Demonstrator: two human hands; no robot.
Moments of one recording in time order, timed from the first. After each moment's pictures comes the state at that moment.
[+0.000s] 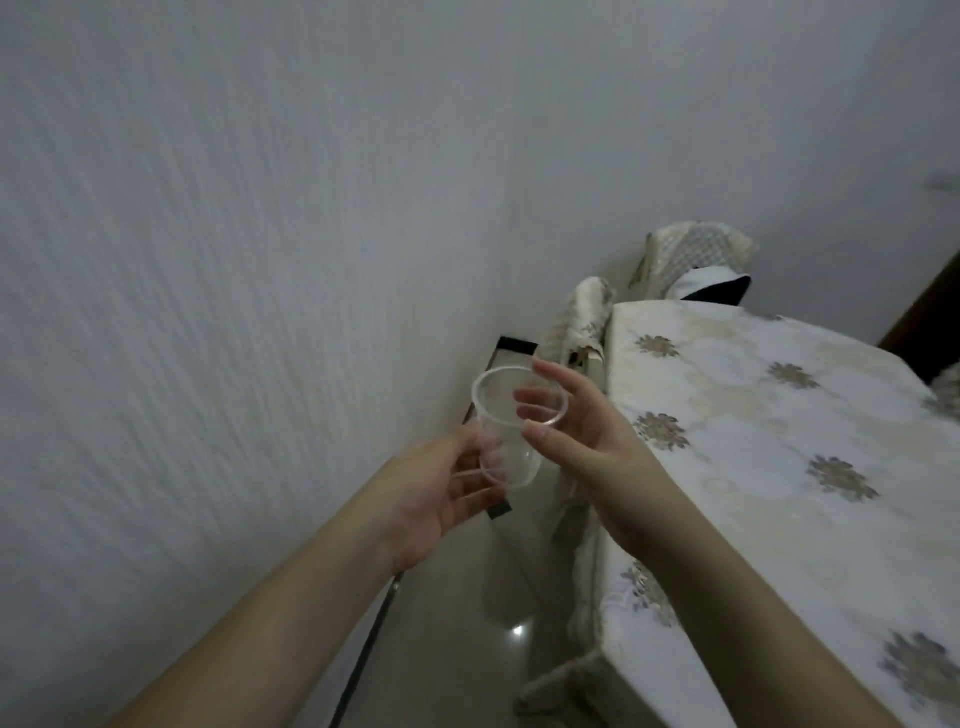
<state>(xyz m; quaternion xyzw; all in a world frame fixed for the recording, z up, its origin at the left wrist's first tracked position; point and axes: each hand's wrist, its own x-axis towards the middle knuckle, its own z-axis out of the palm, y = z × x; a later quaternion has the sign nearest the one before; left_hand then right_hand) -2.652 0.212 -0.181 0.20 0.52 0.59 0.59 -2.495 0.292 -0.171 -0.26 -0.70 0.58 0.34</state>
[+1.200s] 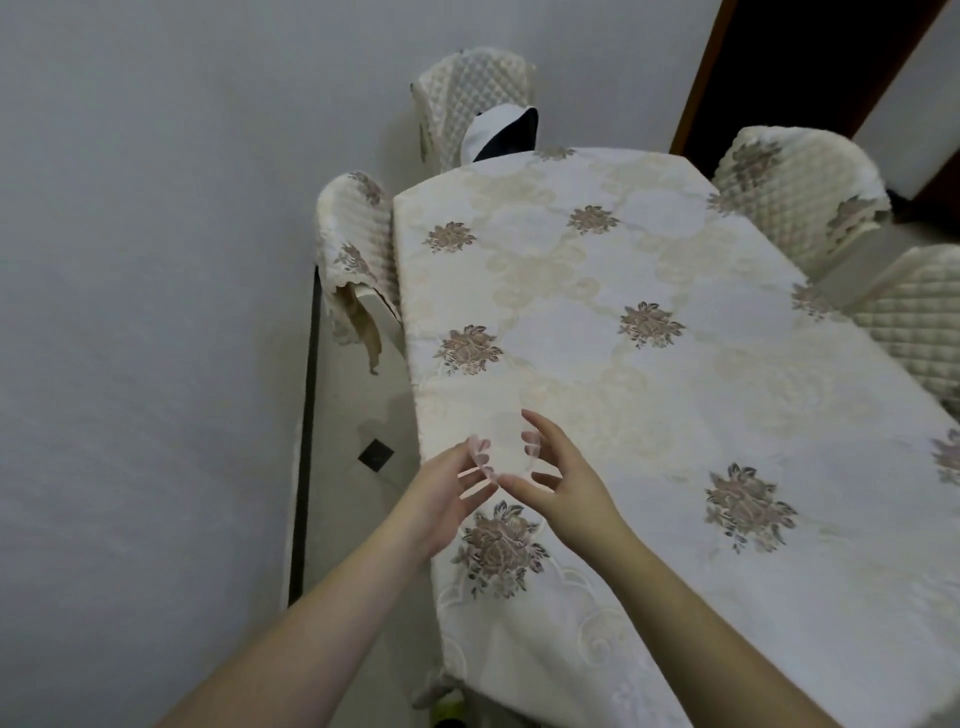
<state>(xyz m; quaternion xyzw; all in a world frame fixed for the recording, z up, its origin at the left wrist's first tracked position) -2.443 0.483 -0.382 0.19 0.54 0.41 0.71 -2.277 0.453 -0.360 -0.54 -0.56 0.49 0.38</state>
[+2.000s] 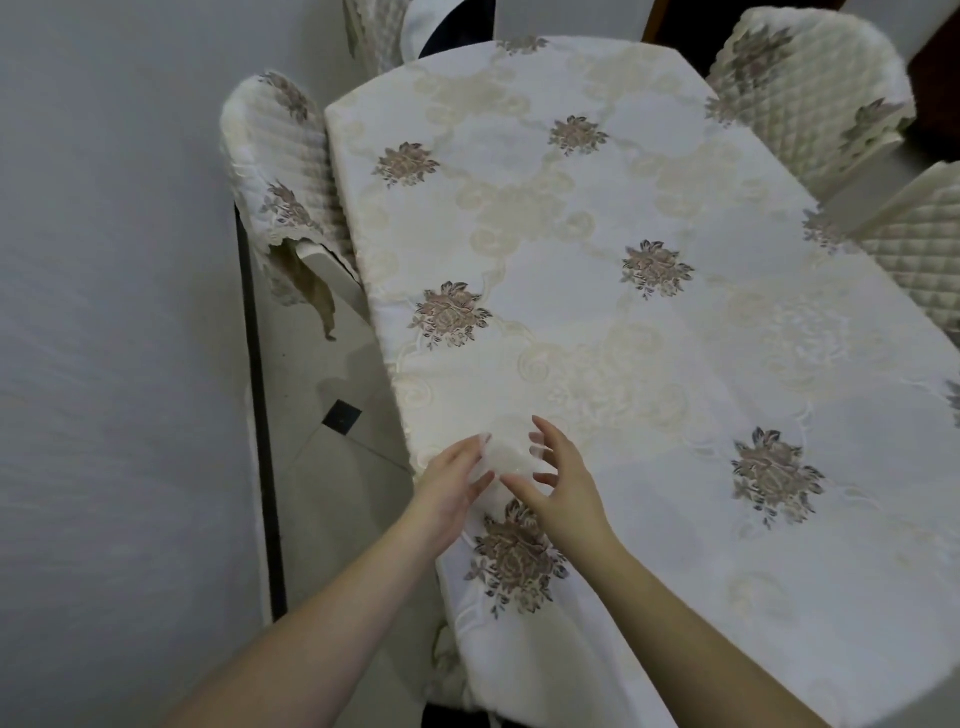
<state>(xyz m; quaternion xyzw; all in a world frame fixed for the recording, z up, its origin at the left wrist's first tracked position) -2.456 0.543 -0.492 0.22 0.53 0.34 0.75 -2.307 0.493 -0.463 -0.66 -0.47 0.45 0.38</state>
